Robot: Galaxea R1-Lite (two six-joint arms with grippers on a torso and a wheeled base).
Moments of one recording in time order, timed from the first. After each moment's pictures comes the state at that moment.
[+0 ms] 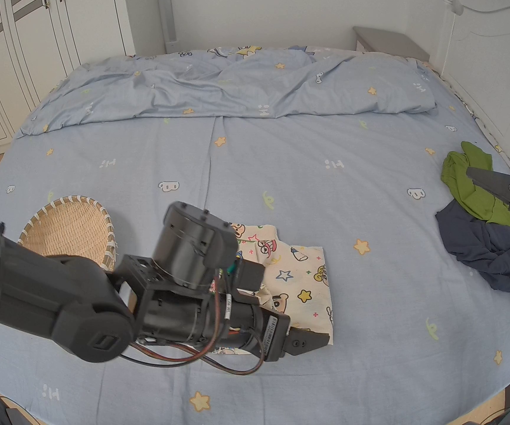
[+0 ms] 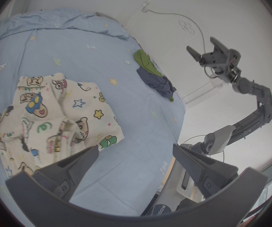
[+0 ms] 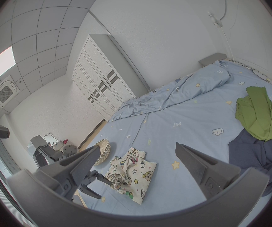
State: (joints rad) left arm -0.78 1.82 -0.93 -0.23 -0.32 -0.28; right arm -0.08 1.28 -0.72 -0.43 0.77 0.30
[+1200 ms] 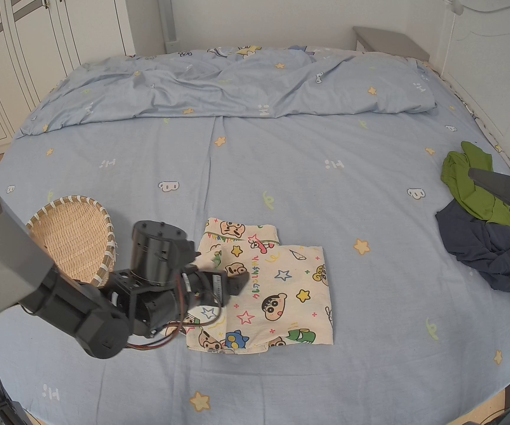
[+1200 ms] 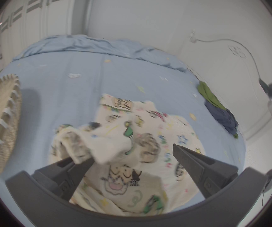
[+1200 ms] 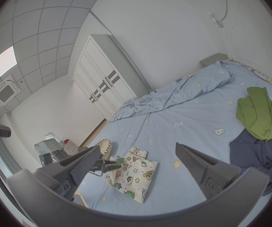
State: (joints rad) left arm -0.59 1.97 -0.74 -0.74 0.15 -0.31; right arm -0.07 1.27 -0.71 -0.43 0.77 0.30
